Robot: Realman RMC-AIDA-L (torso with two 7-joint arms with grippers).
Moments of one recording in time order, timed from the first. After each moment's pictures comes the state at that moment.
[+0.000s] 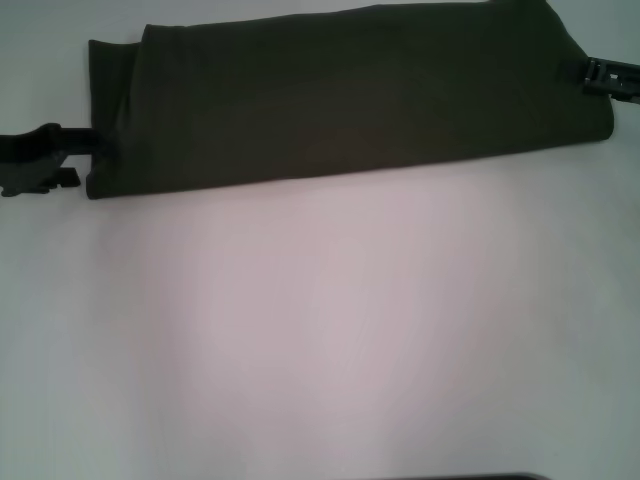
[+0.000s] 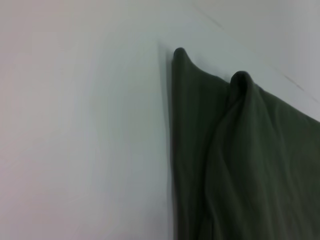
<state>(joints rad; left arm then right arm) -0.58 -2.02 -2.50 -0.74 -0.72 1.24 -2.60 0.44 1.98 -0.56 -0.77 -2.00 -1.48 2.08</state>
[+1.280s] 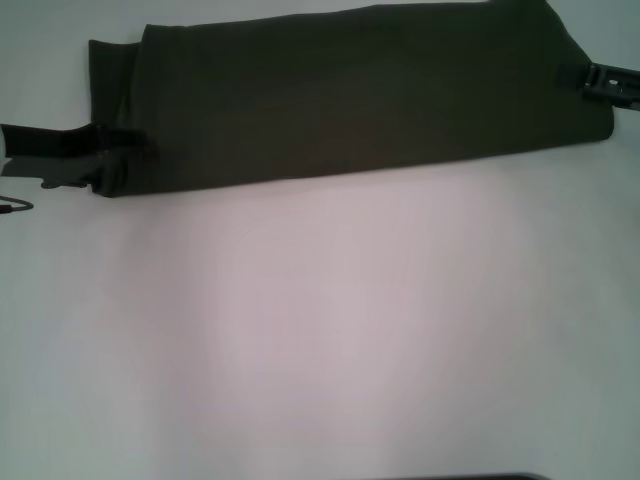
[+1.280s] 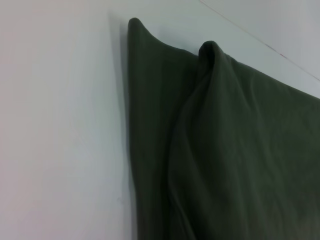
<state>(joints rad) -0.63 -2.05 -2.41 -0.72 -0.72 1.20 -2.62 0.43 1.98 -0.56 -0.76 -2.00 -1.48 2.08</state>
